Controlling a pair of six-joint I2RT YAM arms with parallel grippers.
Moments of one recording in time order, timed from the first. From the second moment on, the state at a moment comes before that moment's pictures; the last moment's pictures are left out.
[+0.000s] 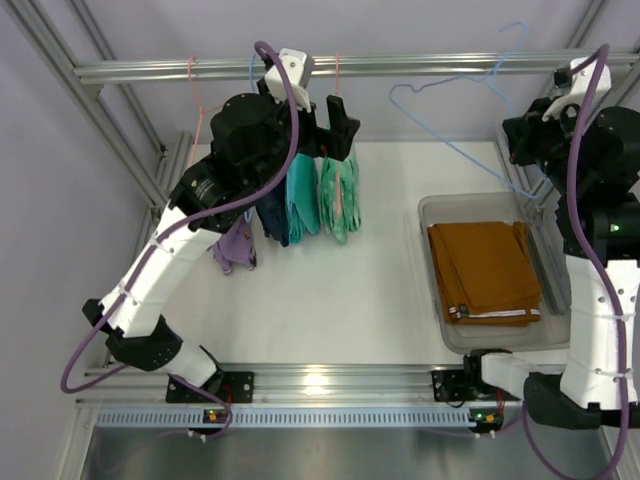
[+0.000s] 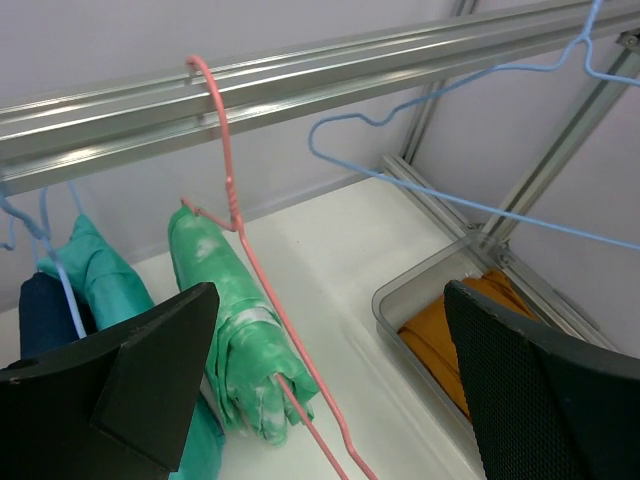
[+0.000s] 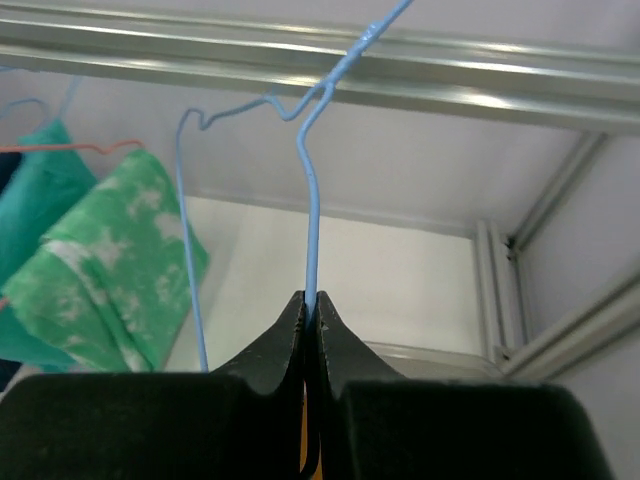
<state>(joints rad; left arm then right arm) -0.81 1.53 2.06 -0.53 -0.20 -0.16 0.07 1.15 1.82 -0.73 -0.15 -0.03</state>
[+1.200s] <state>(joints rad) -0.54 1.45 1.96 -0.54 -0.09 -0.22 -0.83 1.29 1.49 -0.18 -1.00 0.02</state>
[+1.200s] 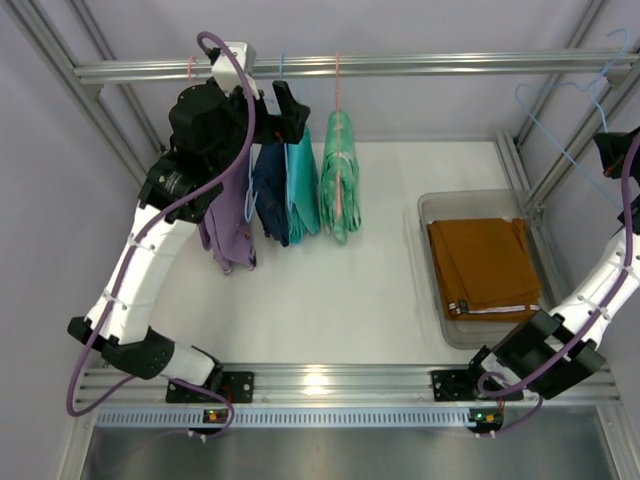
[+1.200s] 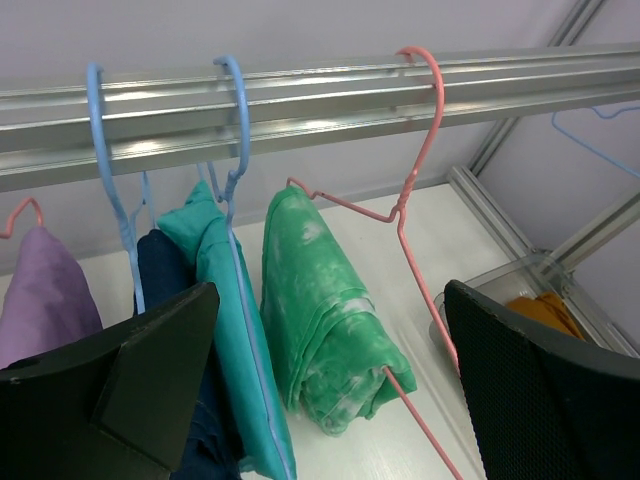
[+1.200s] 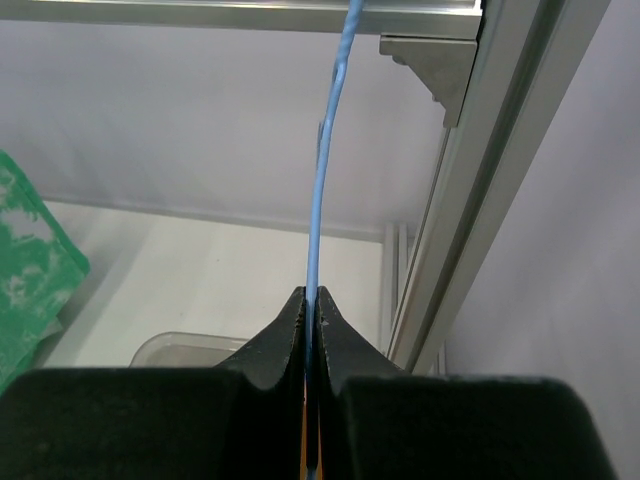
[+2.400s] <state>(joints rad) -0.30 1.32 1.87 -0.54 0.18 -0.36 -0.84 1.14 1.57 -0.34 -1.07 0.08</state>
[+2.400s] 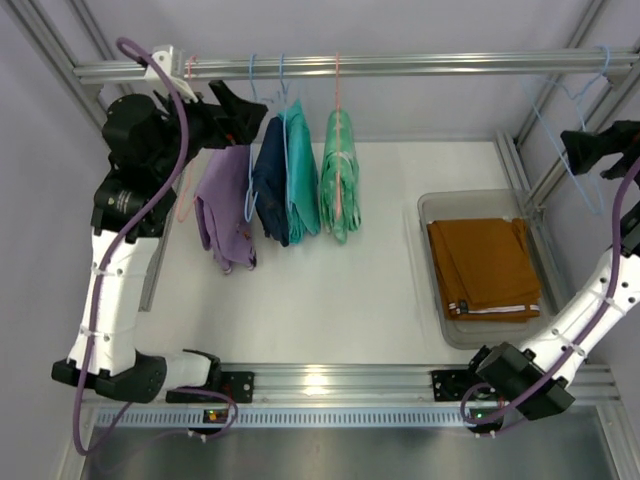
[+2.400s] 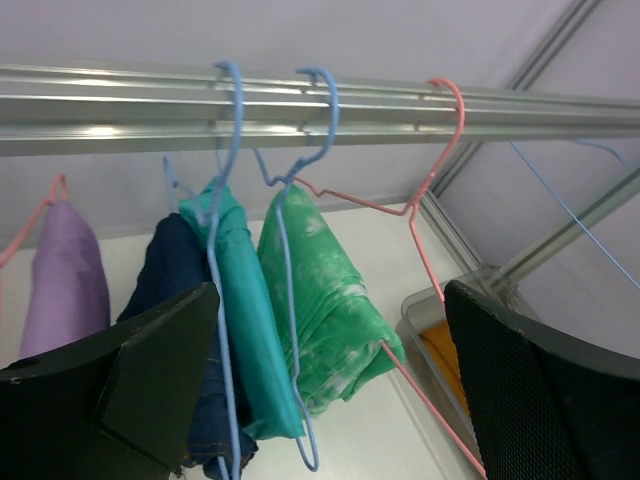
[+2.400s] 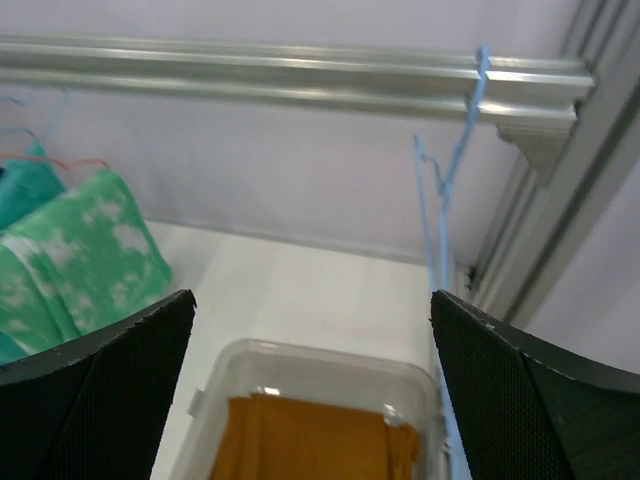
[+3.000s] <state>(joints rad) -0.14 1.13 1.75 -0.61 0.13 -0.36 0.24 1.19 1.30 -0.08 -0.71 0.60</state>
